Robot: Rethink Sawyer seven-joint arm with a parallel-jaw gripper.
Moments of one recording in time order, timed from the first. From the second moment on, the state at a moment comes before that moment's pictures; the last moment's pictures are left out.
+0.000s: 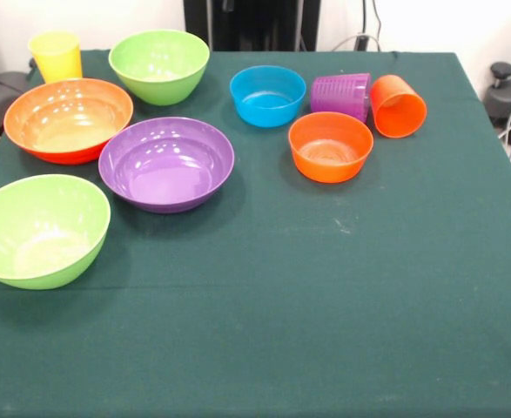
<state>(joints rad) -0.64 -0.98 0.42 2.35 -1.08 0.42 0.32</state>
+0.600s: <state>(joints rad) -0.59 -0.91 0.42 2.31 -1.06 0.42 0.32</state>
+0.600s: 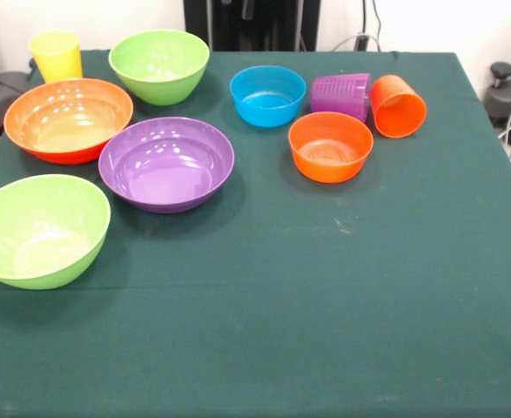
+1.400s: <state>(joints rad) -0.47 -0.86 0.42 2.28 -1.05 0.46 0.32</state>
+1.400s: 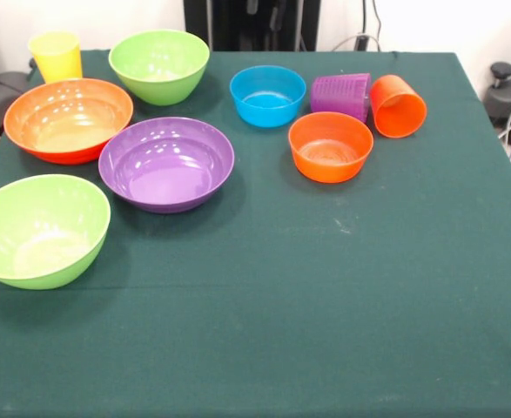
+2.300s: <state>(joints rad) -0.43 -0.86 0.42 2.25 -1.03 0.46 0.32</state>
